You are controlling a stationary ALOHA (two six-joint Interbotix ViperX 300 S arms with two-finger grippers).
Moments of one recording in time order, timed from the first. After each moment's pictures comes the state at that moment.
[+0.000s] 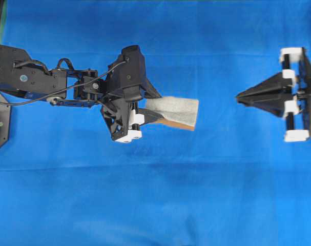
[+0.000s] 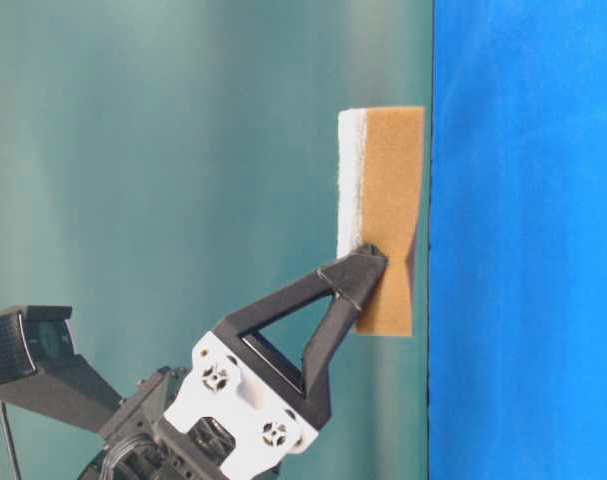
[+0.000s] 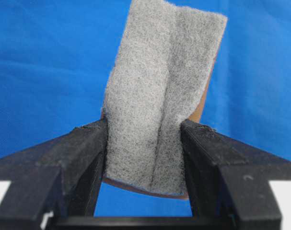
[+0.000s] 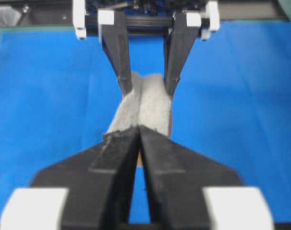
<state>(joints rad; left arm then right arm) 0.03 -0.08 0.61 -0.03 0.02 -0.08 -0.01 -0.68 1.07 0.00 -0.21 0.07</state>
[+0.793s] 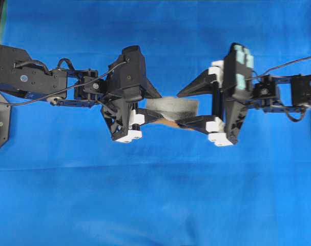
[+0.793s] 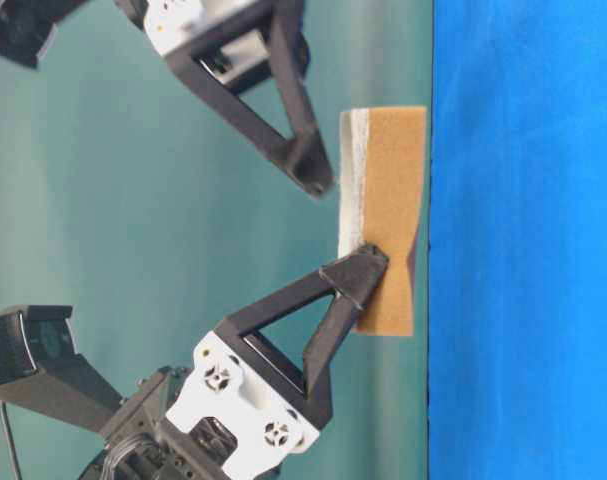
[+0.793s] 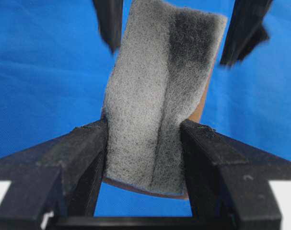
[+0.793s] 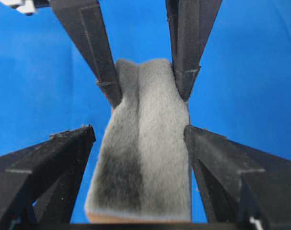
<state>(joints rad) 0.03 -0.07 0.61 -0.03 0.02 -0.07 -0.01 -0.20 0.77 0.09 -0.16 0.10</state>
